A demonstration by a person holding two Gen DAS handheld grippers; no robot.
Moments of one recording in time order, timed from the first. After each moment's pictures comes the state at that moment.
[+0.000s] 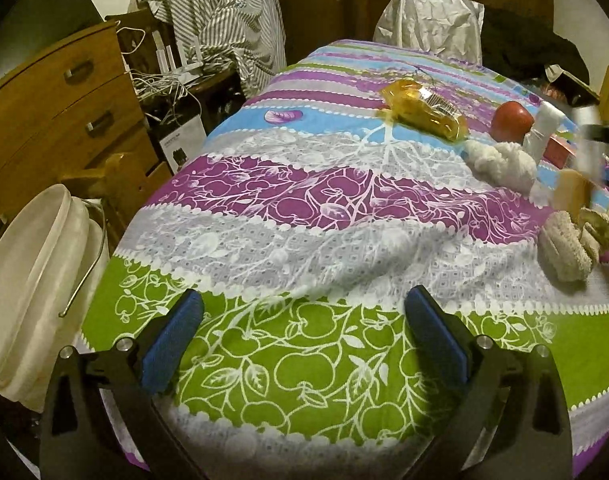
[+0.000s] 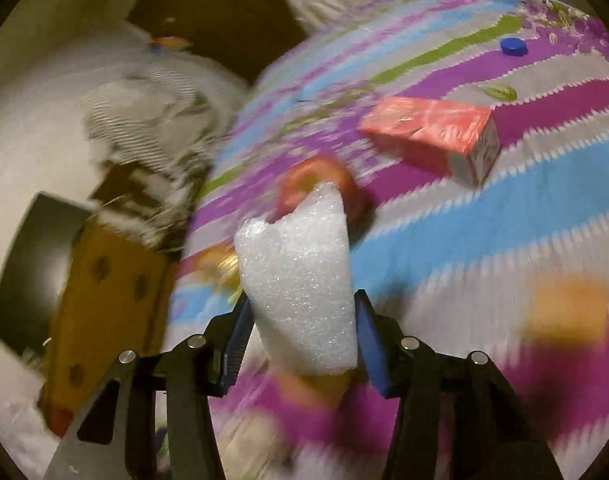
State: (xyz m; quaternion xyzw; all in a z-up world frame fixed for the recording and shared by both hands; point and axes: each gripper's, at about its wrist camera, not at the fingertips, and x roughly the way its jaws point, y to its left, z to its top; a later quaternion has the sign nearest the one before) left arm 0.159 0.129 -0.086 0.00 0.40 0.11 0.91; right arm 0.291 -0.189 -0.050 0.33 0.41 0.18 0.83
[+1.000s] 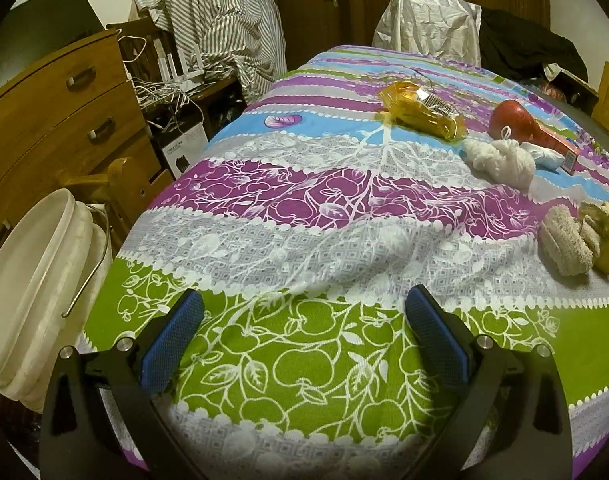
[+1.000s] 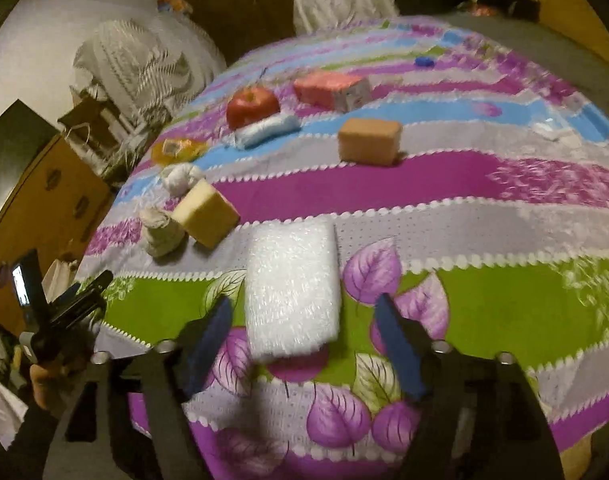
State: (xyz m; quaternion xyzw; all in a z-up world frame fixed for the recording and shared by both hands) left arm 0.154 0.125 -0.087 0.01 0.39 0.11 0.91; right arm 0.105 -0.226 -0.084 0.16 0.42 0.08 0.89
